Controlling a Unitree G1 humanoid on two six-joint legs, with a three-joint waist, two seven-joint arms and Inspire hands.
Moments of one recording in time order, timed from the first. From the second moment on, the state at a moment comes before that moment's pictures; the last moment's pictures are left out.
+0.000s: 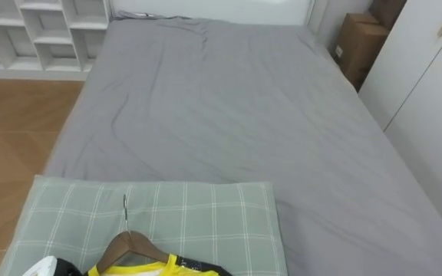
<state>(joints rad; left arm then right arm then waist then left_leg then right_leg) -0.19 0.25 -0.05 1.08 0.62 0.08 0.37 0.12 -0.22 0.10 1.24 -0.17 0.23 0.11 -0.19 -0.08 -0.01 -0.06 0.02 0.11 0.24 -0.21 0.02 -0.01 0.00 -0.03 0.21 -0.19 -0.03</state>
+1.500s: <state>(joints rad) -0.15 0.22 -0.10 0.81 0.46 0.02 0.51 0.06 -0.23 0.10 1.34 -0.16 0.10 0.07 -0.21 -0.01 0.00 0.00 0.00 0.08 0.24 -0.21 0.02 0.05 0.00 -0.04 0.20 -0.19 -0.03</state>
